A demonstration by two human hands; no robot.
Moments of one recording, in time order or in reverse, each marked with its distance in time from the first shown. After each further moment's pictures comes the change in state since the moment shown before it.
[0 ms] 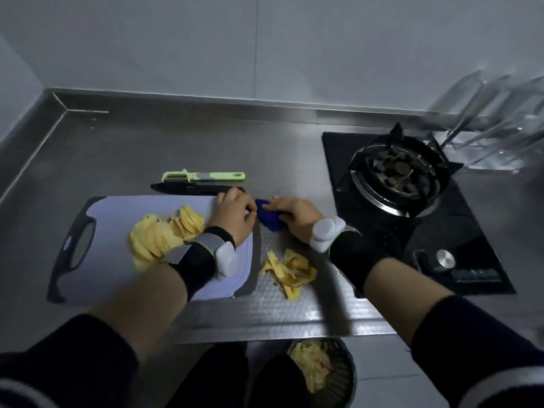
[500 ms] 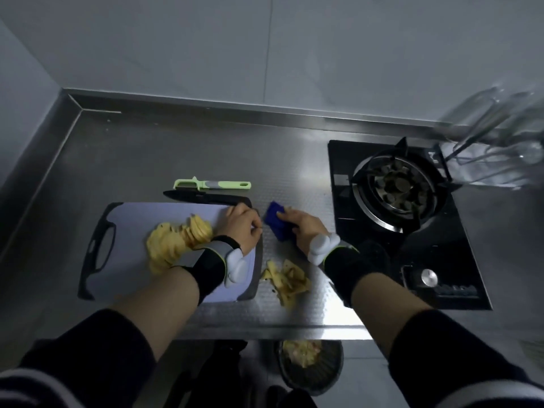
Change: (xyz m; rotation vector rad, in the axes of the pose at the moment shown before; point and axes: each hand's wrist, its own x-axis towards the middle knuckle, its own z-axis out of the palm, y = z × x) left_hand -0.003 0.024 -0.029 0.000 -0.236 -0.115; right_hand 0.008 -0.002 -0.006 0.196 -0.127 0.337
